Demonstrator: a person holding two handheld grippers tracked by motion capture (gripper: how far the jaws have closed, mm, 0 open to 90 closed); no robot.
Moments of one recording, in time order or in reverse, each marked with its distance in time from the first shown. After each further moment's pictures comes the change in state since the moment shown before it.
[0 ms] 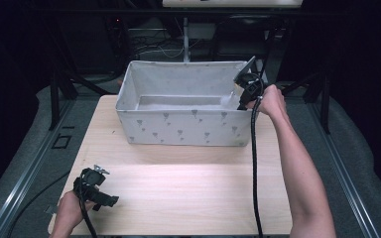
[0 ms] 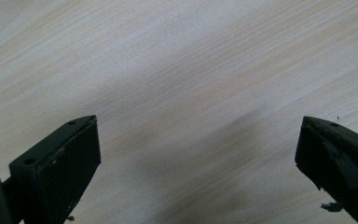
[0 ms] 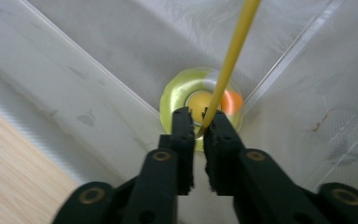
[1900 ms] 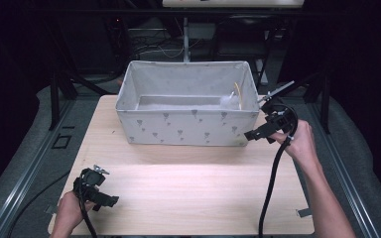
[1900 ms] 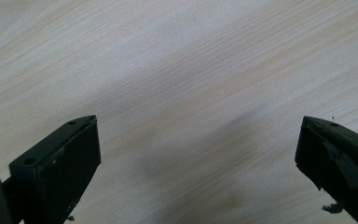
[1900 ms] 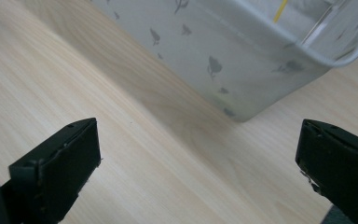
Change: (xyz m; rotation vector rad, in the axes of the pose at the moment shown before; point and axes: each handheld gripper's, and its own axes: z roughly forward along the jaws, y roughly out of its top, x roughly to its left) left arm -0.001 -0.001 -0.002 -0.006 0.001 0.000; right arm 0.064 -0.139 -0.048 -0.339 -0.023 -0.065
